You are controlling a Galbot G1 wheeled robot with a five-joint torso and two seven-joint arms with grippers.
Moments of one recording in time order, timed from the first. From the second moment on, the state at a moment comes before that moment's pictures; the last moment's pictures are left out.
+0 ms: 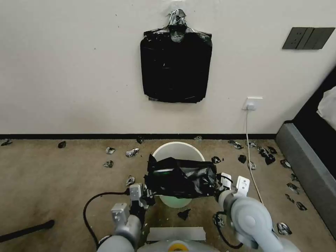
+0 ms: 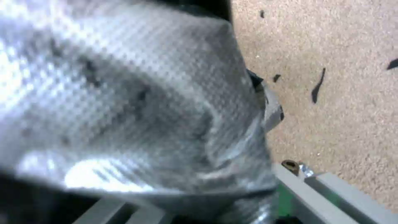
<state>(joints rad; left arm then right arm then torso) 1.57 -1.10 -0.08 -2.08 -0.67 0.17 -0.46 -1.37 1.06 0.14 2.10 1.26 -0.54 0.90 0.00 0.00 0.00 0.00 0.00</state>
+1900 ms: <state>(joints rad) 1.76 -1.02 -0.22 -2.12 -0.61 0.03 -0.33 -1.64 0.98 0.17 2.24 1.01 -0.49 0.71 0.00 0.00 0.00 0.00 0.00</state>
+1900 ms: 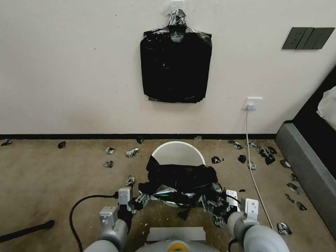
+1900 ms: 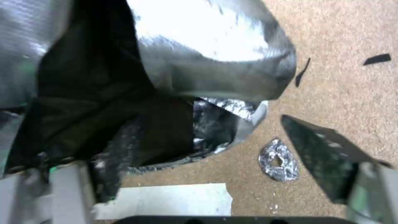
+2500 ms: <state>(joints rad) 1.81 -0.89 -0.36 -2.02 -0.58 -0.13 0.10 -1.67 0.96 0.19 2.29 0.99 -0.50 0.72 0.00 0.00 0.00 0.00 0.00</state>
